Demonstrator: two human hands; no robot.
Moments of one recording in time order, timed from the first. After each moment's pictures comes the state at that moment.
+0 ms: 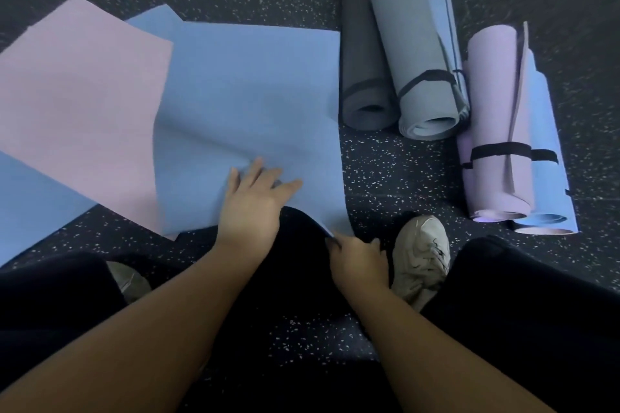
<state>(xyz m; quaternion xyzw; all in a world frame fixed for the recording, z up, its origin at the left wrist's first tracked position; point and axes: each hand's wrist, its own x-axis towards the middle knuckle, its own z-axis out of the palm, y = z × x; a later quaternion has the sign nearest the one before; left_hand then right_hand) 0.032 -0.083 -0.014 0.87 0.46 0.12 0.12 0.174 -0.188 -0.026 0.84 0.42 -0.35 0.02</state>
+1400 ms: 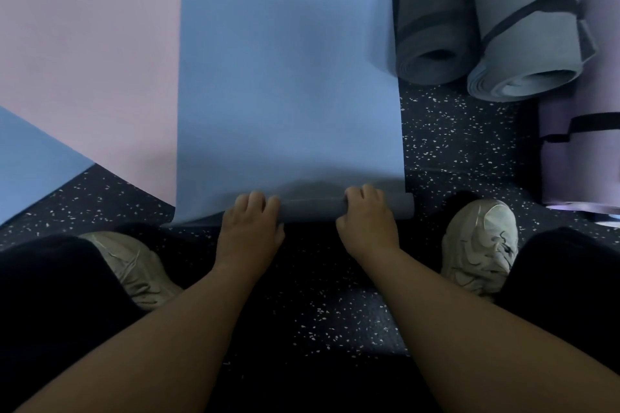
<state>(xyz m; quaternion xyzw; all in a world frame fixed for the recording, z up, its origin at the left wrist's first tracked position) -0.023 -0.109 -0.134 0.84 0.53 0.01 0.09 0.162 -0.139 -0.106 0.79 0.55 -0.26 0.04</state>
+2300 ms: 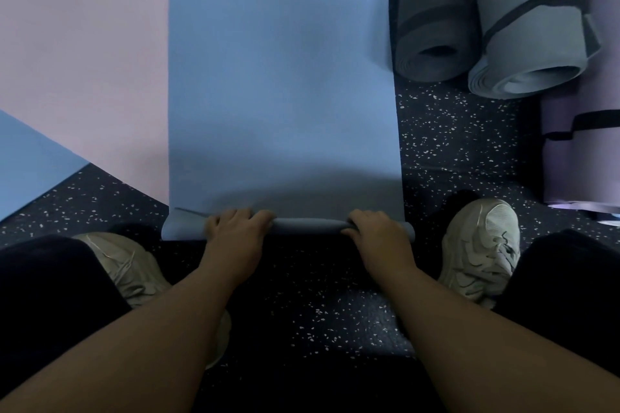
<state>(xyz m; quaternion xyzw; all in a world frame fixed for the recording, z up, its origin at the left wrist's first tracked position) -0.043 -0.109 -0.140 0.81 0.54 -0.10 0.22 0.180 -0.167 -0.113 0.76 0.58 -0.29 0.06</state>
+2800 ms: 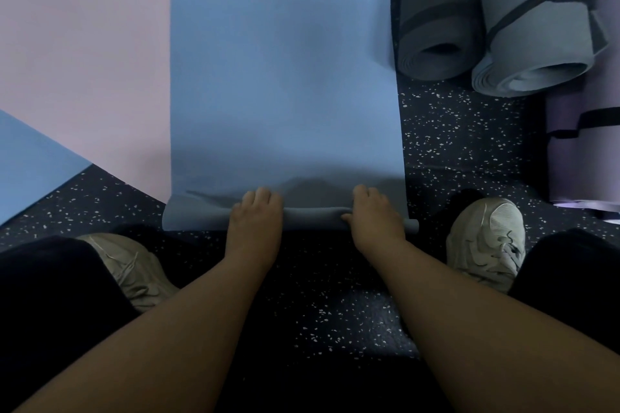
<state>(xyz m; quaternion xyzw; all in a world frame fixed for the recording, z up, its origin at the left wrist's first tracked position) -0.007 -0.097 -0.128 0.83 0.53 -0.09 0.14 0.171 -0.133 -0.116 0.80 0.51 -0.30 0.10</state>
